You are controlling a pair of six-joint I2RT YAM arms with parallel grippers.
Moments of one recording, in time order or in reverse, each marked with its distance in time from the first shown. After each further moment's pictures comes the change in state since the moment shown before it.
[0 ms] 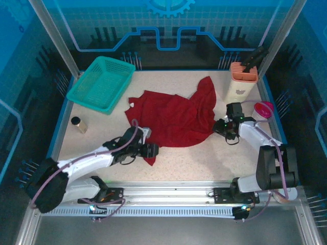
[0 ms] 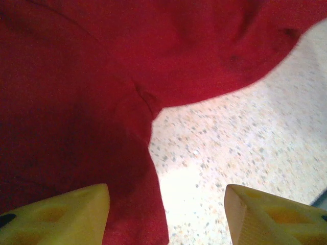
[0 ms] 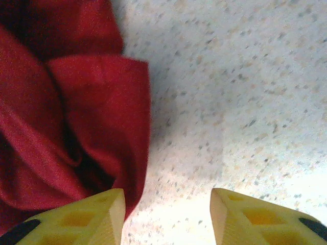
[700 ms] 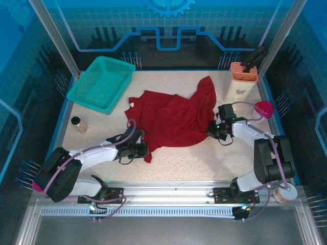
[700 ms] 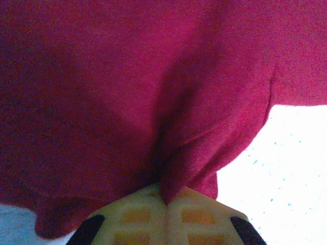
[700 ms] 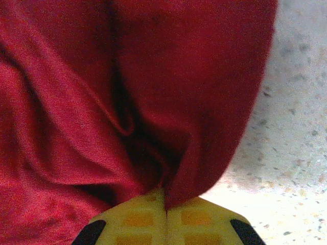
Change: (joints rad) left arm 0.135 0.076 -0.049 -0.046 0.039 -0.111; right arm 0.087 0.076 -0.002 0.094 -0.122 0.031
